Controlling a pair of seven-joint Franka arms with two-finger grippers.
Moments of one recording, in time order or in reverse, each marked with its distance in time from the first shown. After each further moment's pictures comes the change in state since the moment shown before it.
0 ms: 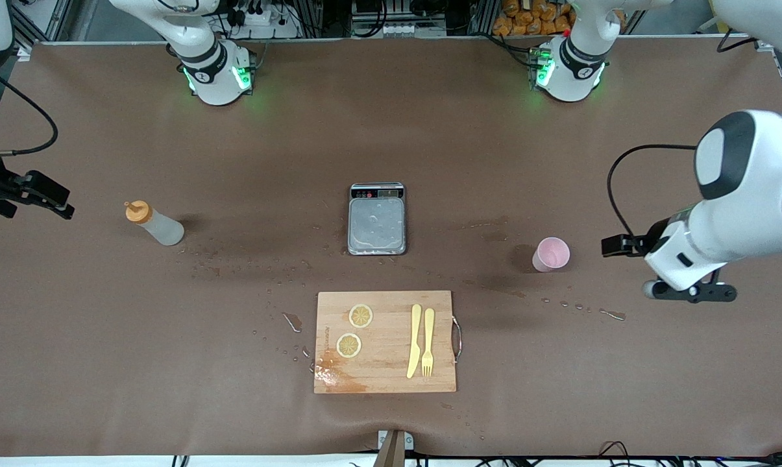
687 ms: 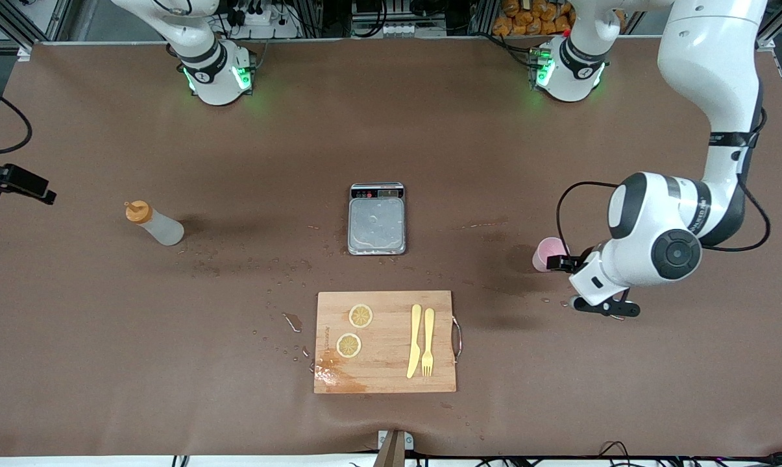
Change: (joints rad) left arm -0.052 0.112 0.001 -0.249 0.002 0.311 0.005; right arm -0.104 0.009 -0.011 -0.003 0.006 -0.131 0.002
